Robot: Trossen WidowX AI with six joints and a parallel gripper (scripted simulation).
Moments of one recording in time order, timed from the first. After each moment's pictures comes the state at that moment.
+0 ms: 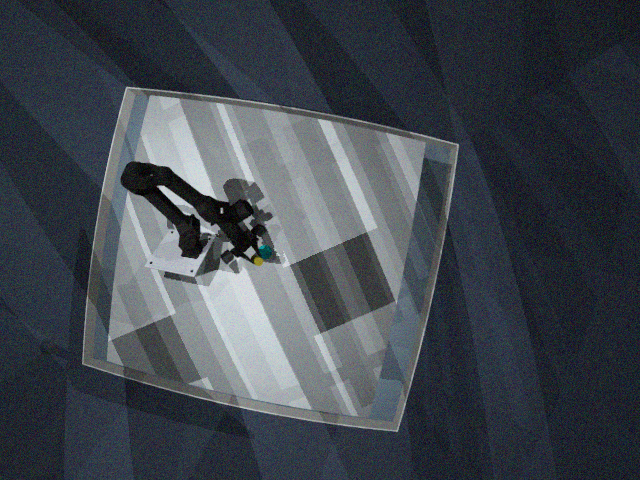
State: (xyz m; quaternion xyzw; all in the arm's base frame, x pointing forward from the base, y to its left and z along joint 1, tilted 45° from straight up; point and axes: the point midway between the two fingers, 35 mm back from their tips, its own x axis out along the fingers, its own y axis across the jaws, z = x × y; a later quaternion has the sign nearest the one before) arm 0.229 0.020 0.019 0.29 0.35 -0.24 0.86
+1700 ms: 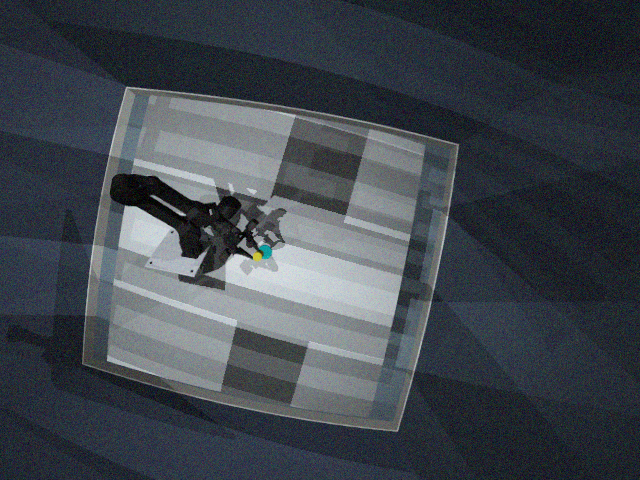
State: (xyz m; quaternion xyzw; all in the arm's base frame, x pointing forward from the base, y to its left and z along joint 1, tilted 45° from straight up) arm 0.222 0.021 0.039 0.40 0.19 -0.23 0.87
